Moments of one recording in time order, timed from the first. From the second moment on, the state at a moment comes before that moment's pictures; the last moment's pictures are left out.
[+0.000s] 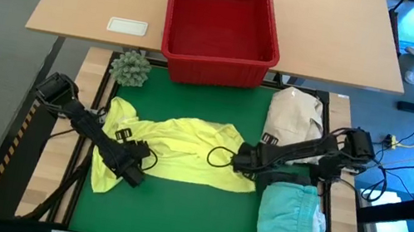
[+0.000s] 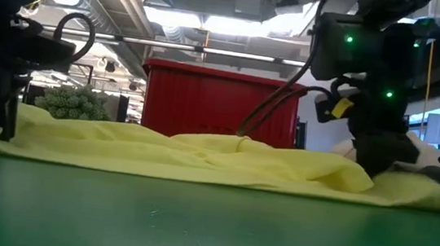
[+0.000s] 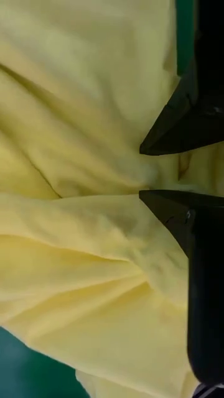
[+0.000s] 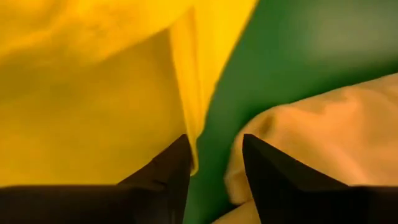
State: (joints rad) left arm -0.56 1.59 0.77 -0.94 -0.40 -1.09; right arm 0.19 1.73 0.96 -0.93 0.40 0.52
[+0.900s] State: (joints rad) left arm -0.35 1.67 1.01 -0.16 -0.57 0.00; right arm 0.39 1.36 0.98 -0.76 0.69 0.53
